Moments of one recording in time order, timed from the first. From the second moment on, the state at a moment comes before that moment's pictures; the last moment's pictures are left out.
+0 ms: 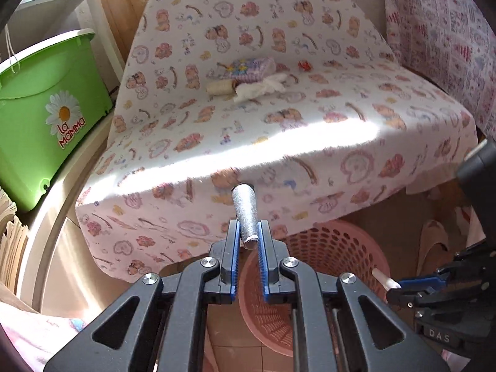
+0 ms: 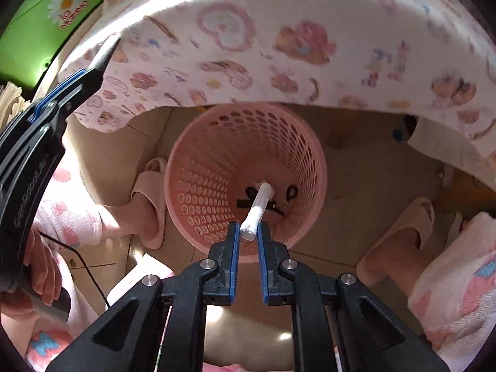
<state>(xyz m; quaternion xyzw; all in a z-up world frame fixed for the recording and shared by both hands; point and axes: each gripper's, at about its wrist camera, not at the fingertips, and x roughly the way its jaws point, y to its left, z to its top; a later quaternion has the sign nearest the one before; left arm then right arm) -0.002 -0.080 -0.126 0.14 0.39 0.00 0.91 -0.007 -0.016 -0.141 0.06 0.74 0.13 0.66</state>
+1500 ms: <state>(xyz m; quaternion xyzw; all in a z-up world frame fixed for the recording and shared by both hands) 0.000 -0.091 -0.101 0.32 0.30 0.02 0.90 0.039 -0.020 -0.096 -0.06 0.64 0.06 0.76</state>
